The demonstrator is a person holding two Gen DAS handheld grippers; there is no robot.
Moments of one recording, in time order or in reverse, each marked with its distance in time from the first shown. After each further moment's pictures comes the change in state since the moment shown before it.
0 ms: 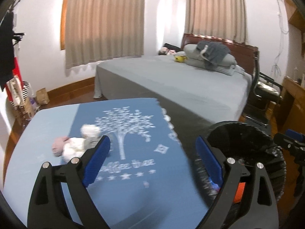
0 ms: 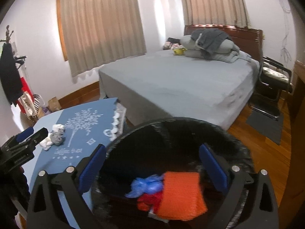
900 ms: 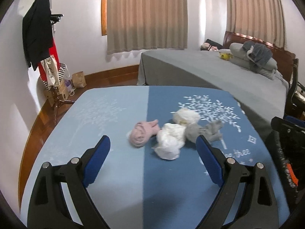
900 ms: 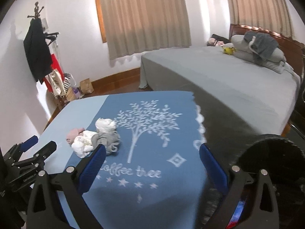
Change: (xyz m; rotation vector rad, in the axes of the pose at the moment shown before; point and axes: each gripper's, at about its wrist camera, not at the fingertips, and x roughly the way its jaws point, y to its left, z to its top) left arm 0.008 0.171 -0.025 -0.109 0.057 0.254; right arm 0.105 0.194 0.006 -0.160 0.068 0.229
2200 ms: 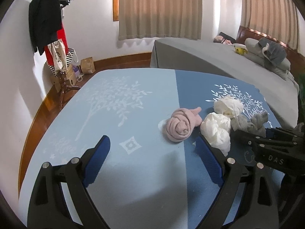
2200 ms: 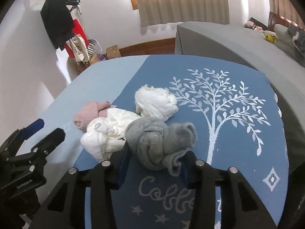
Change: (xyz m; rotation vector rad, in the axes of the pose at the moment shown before) left arm 0.053 0.051 -0.008 -0.055 0.083 0.051; right arm 0.114 0.084 -0.013 -0.125 0.220 0.193
